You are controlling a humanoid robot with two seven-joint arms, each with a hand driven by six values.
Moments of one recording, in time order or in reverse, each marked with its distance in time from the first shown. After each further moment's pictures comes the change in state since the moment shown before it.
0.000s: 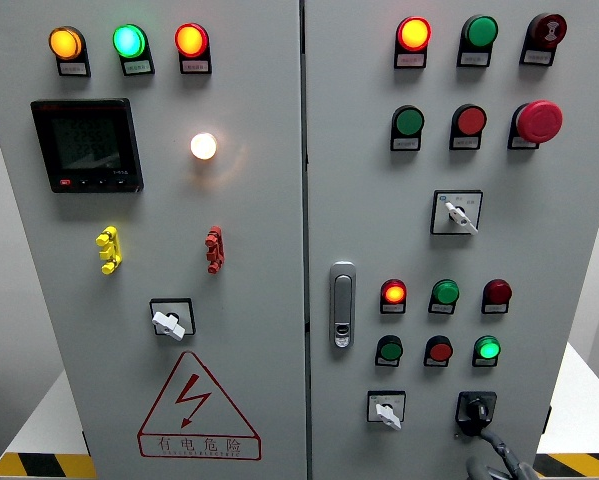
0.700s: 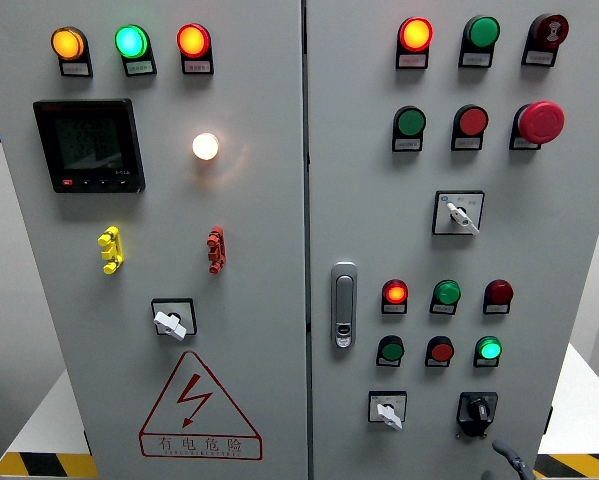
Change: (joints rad) left arm 0.000 0.000 0.000 0.000 0.000 0.000 0.000; right arm -0.066 -0.004 0.019 0.038 -0.005 -0.002 0.006
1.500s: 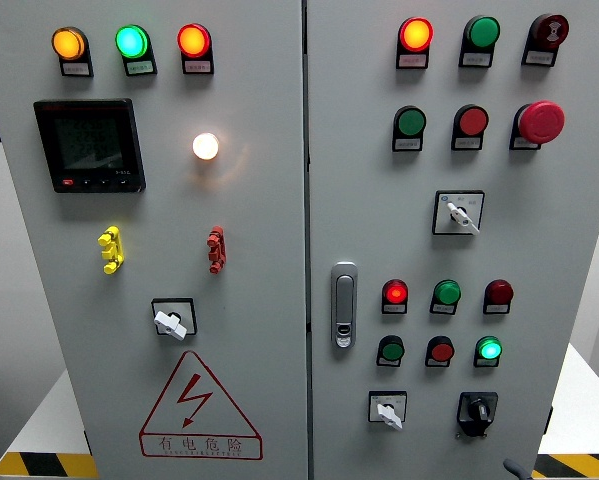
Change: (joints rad) left arm 0.000 0.000 0.000 0.000 0.000 0.000 0.000; right arm -0.094 0.003 0.000 0.085 -0.006 -0.002 0.002
